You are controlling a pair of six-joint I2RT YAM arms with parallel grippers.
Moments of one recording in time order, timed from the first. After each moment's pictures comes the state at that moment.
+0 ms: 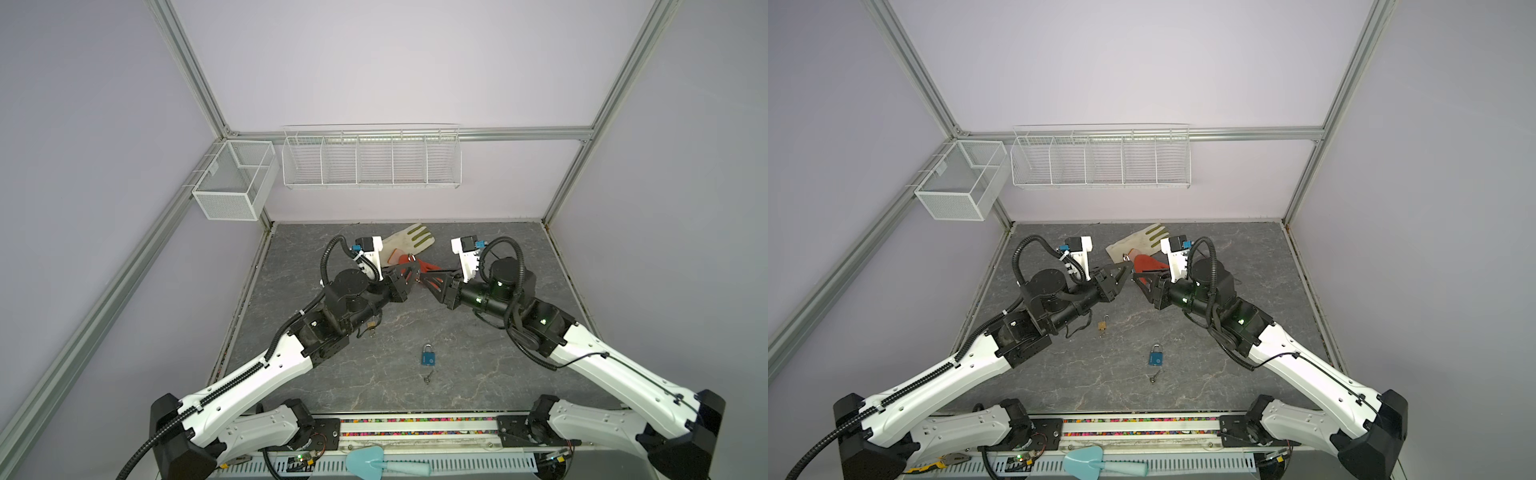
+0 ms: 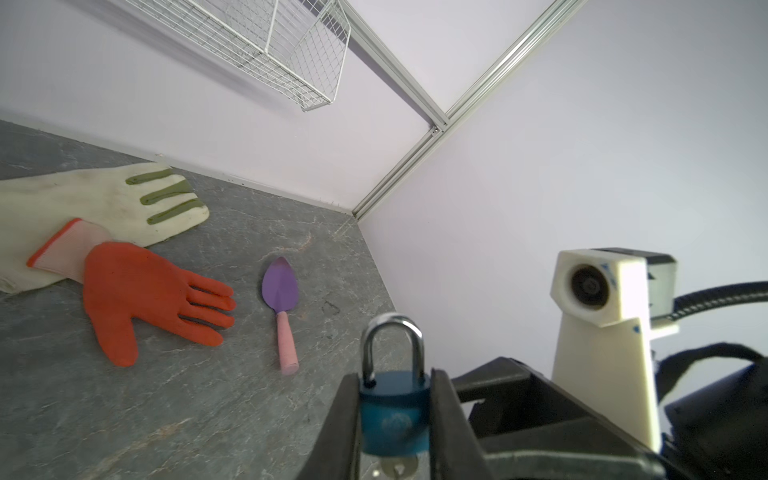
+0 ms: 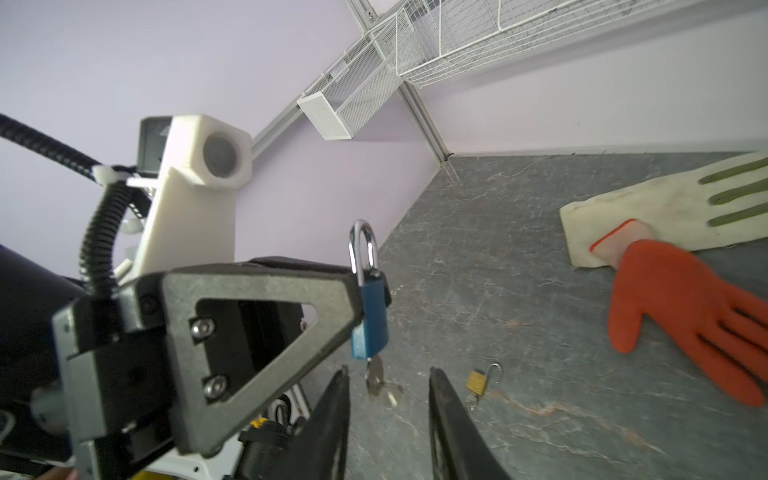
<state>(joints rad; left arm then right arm) -0.91 1.07 0.98 0.01 -0.09 -0.75 0.81 1.08 1.04 -0.15 -0.19 0.57</state>
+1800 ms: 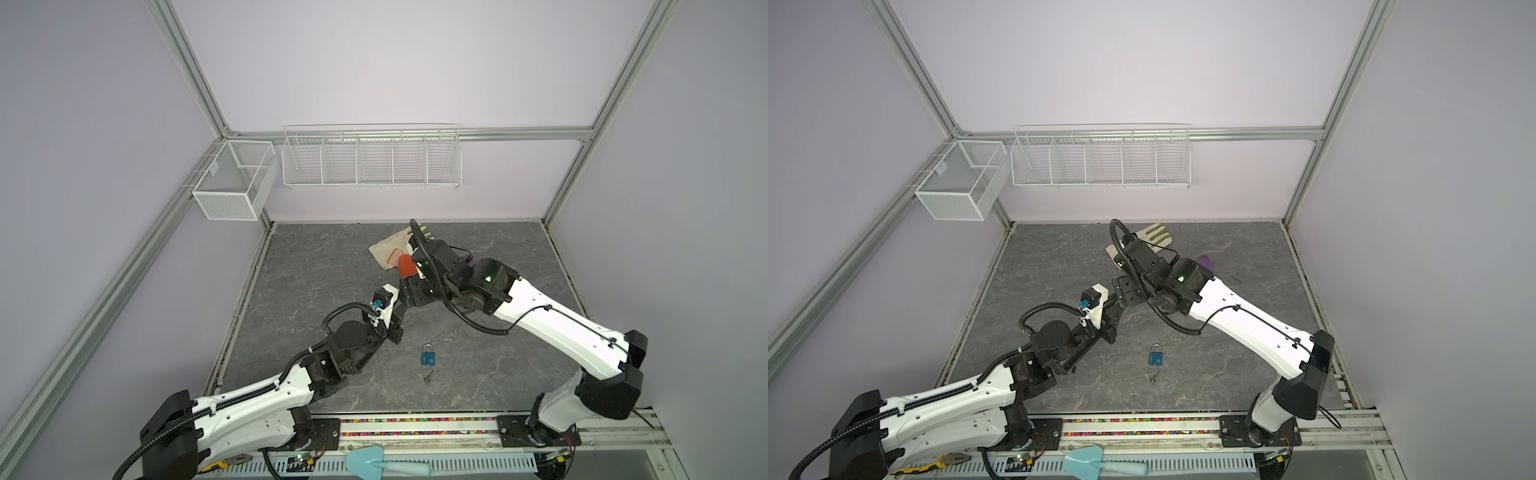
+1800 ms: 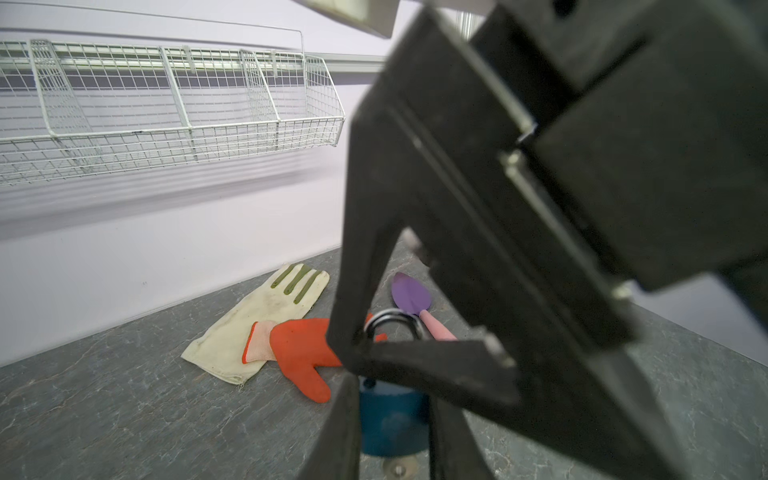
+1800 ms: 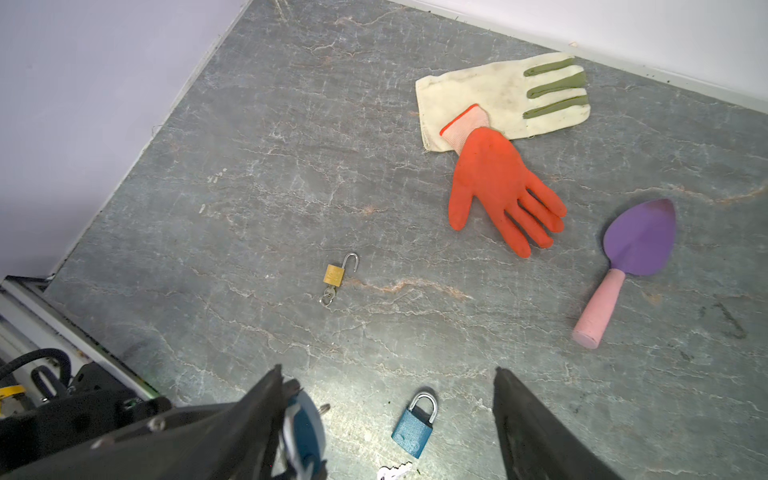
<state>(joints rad) -1.07 0.96 0.51 0.45 -0.36 -0.01 0.99 1.59 1.73 -1.00 0.29 0.45</state>
